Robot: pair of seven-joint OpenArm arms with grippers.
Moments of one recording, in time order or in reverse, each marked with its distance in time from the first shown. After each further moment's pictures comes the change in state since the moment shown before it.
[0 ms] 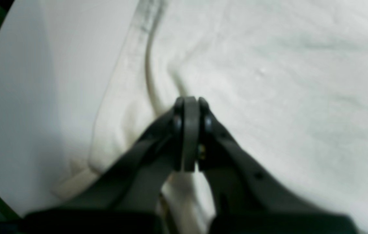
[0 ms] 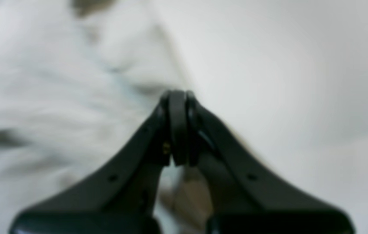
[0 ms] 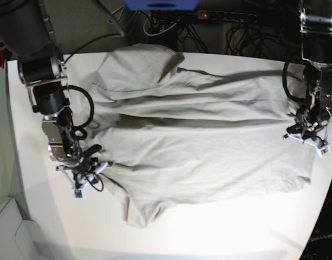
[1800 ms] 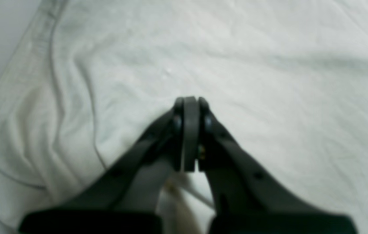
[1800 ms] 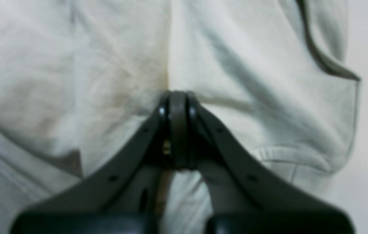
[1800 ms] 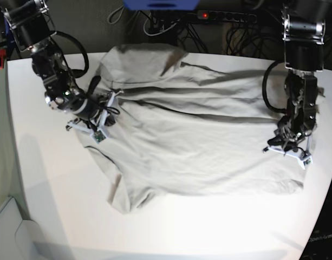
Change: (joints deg) left arm -4.4 7.4 0.4 0.4 0.2 0.0 0.2; right arm -31.8 12.4 -8.8 49.0 0.9 7.1 -22.6
